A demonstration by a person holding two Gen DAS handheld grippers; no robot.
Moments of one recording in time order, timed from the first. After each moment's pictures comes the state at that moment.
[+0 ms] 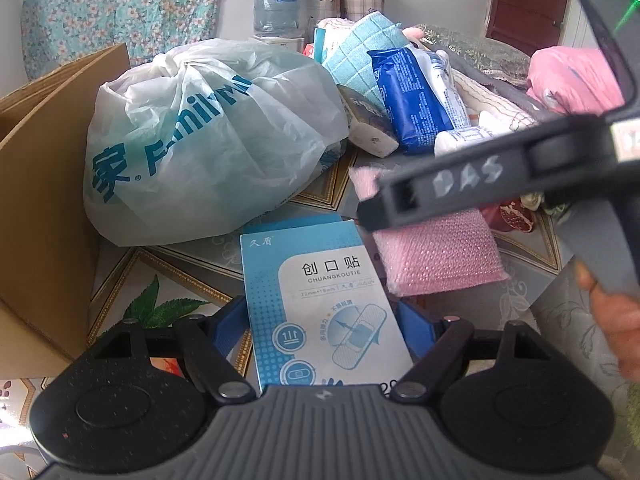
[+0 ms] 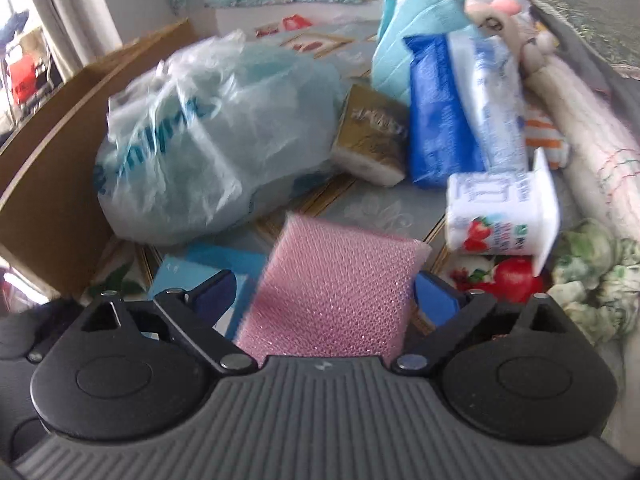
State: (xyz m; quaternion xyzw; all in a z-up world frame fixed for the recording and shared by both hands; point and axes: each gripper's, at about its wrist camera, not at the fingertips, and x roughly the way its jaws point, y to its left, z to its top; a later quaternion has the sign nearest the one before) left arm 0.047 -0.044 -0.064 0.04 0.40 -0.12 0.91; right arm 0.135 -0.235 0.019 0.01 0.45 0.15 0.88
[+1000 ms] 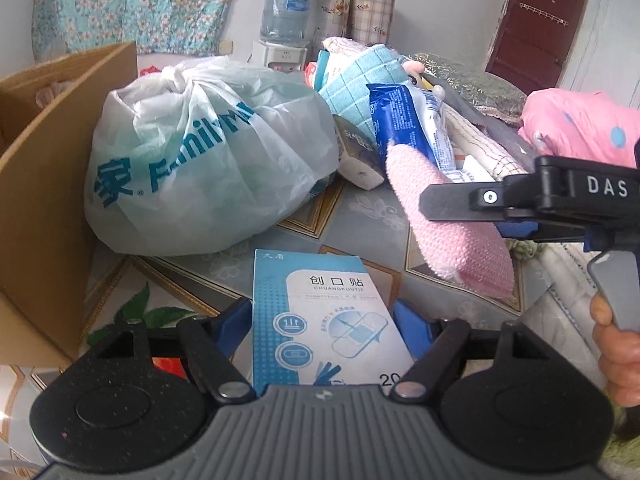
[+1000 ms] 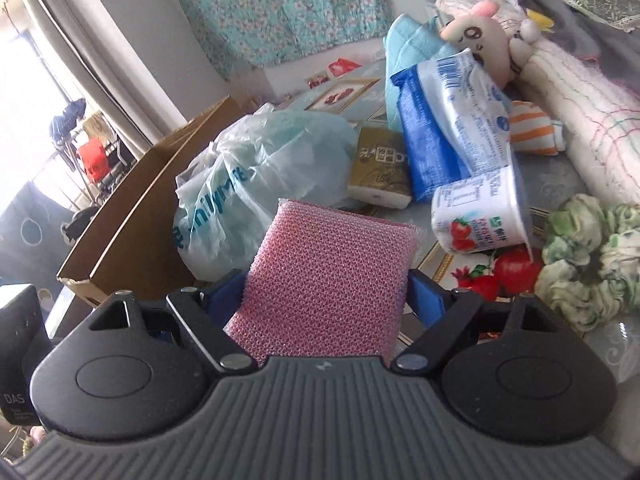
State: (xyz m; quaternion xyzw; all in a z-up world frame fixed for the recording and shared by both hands) left arm 0.047 -0.040 -0.045 -0.03 0.40 -0.13 0.91; right arm 0.111 -0.311 0.040 0.17 0.40 0.24 0.87
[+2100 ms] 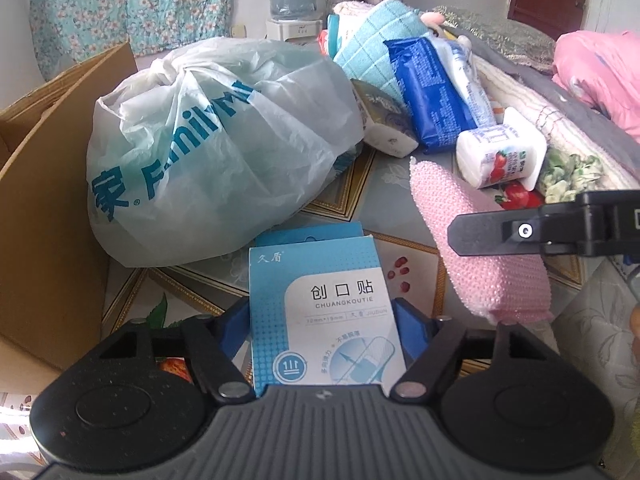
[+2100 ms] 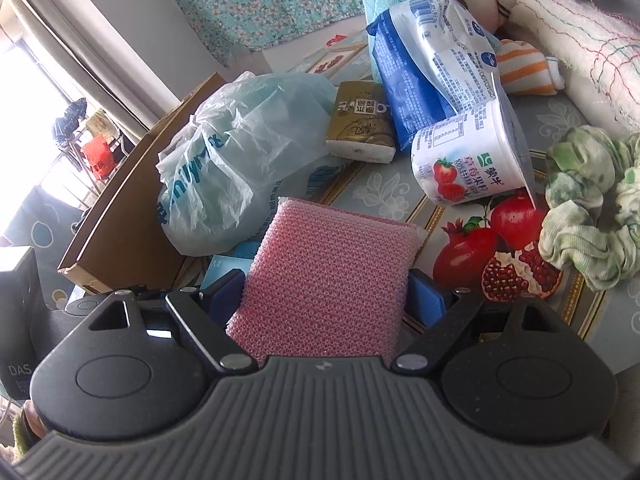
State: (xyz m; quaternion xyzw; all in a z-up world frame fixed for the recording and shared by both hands) left arm 0.070 -0.058 -0.059 0.06 0.43 -0.09 0.90; right arm 0.115 -0.318 0.003 0.19 0.43 0.25 0.85
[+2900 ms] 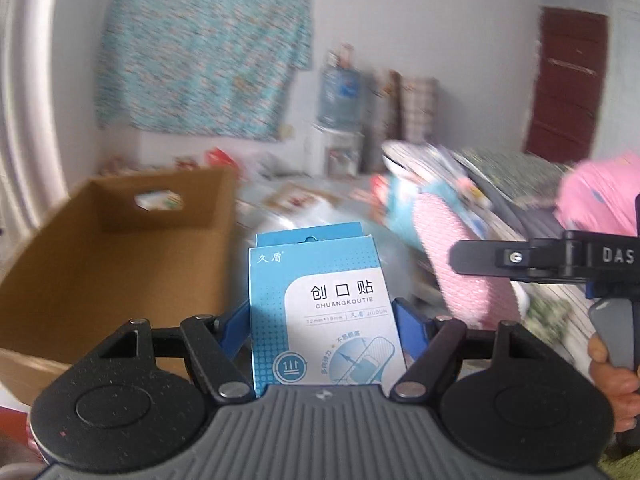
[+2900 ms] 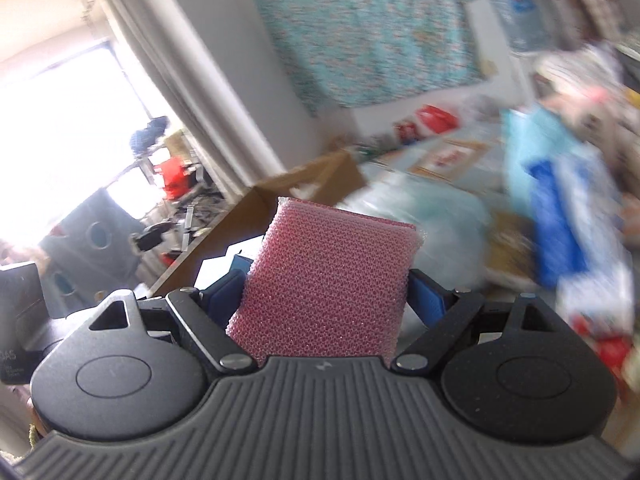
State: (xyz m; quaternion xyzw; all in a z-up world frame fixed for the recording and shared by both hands) left arm 0.013 0.034 0.067 -0.01 0.28 -0.04 0.96; right arm 0.107 -0.260 0.115 0.18 0.31 0.36 0.86
